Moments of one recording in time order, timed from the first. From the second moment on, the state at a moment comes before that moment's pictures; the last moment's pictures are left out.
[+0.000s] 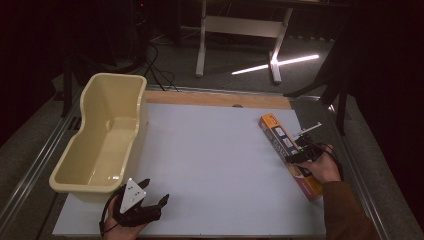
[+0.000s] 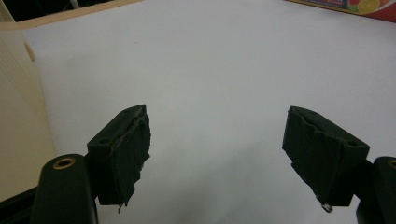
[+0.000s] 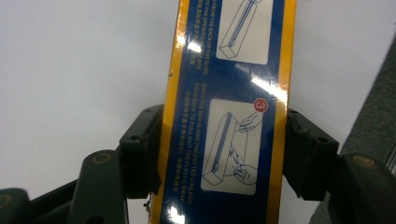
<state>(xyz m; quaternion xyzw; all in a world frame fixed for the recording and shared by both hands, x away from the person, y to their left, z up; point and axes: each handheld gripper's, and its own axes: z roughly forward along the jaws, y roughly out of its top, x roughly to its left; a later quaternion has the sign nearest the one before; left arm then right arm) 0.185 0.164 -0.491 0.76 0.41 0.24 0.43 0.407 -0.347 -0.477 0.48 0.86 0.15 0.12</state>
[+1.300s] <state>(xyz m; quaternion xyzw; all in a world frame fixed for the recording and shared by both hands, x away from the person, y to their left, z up) 0.185 0.165 -0.490 0.76 0.42 0.24 0.44 0.445 -0.284 -0.460 0.54 0.83 0.12 -0.07</state>
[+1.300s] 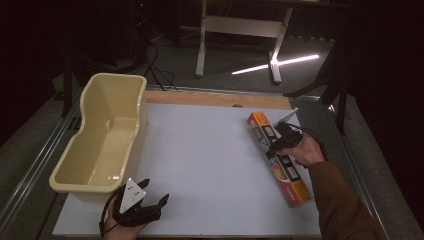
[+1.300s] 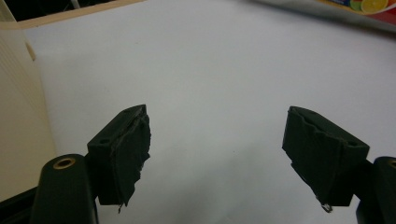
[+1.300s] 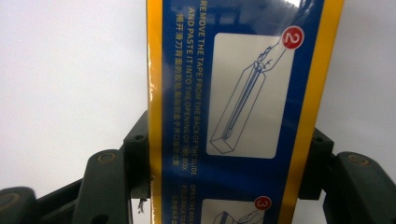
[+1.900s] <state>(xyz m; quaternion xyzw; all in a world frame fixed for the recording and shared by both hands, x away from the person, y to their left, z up) 0.184 0.165 -0.489 0.76 0.41 0.24 0.44 0.425 -0.194 -0.416 0.50 0.80 0.30 -0.15</state>
